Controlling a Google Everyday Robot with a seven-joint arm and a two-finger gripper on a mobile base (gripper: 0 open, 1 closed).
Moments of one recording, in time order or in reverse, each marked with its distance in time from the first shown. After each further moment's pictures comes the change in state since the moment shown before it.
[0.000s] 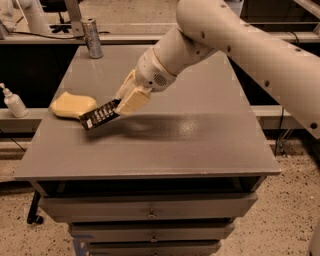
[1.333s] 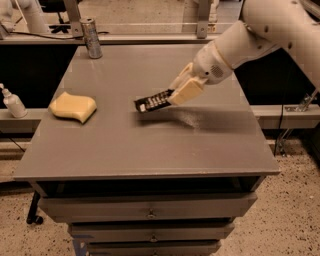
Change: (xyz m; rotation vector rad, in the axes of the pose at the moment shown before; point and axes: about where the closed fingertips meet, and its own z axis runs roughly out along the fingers) arm 0.099 -0.024 -0.099 0.123 0.041 0.204
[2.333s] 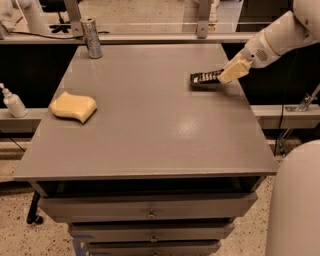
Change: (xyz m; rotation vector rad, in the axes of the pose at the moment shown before) arm 0.121 -0.128 -0.096 0.284 0.091 0.257
